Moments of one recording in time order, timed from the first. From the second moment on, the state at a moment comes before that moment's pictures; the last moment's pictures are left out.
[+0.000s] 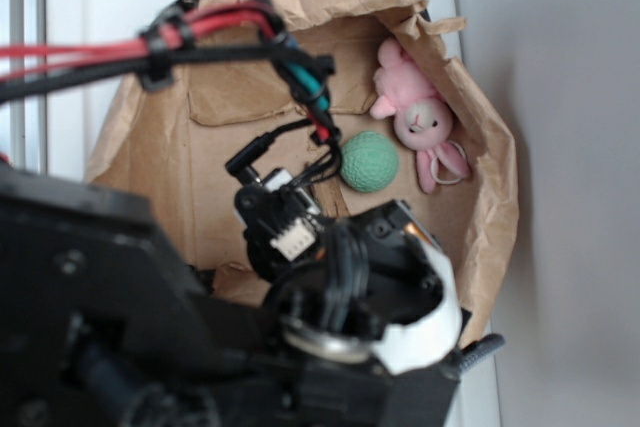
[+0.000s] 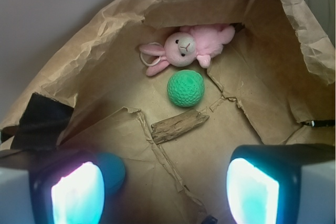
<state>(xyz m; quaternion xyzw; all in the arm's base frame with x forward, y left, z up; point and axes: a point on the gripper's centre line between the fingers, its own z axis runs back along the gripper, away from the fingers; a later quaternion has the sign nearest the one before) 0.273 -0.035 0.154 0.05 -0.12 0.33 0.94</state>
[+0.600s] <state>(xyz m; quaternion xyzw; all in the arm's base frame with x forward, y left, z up) 0.314 -0.013 0.174 -0.07 0.01 0.48 0.87</state>
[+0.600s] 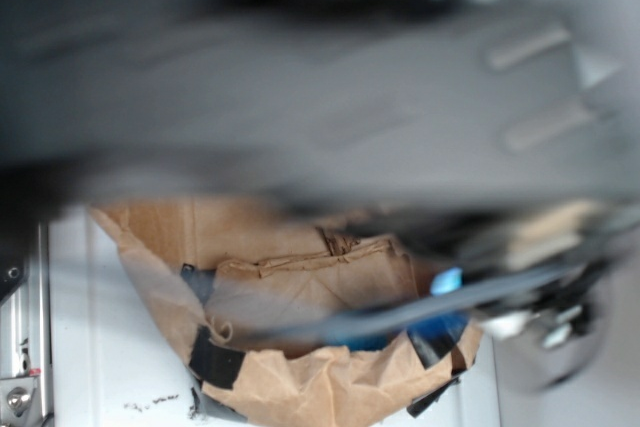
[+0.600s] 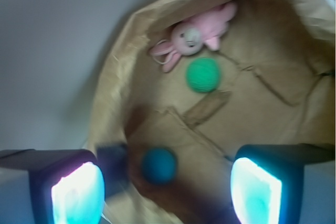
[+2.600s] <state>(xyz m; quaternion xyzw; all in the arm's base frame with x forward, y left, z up) 0.320 -0.031 0.073 -0.06 0.00 0.52 0.85</state>
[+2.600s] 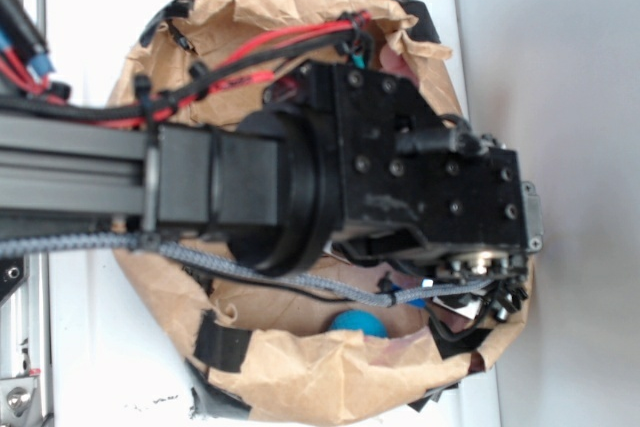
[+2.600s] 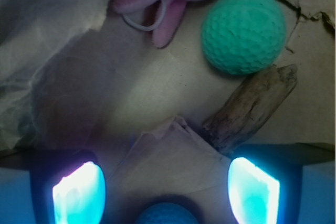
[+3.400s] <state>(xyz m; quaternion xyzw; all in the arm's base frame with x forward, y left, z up) 0.326 0.005 0.091 -0.09 0.03 0.47 0.88</state>
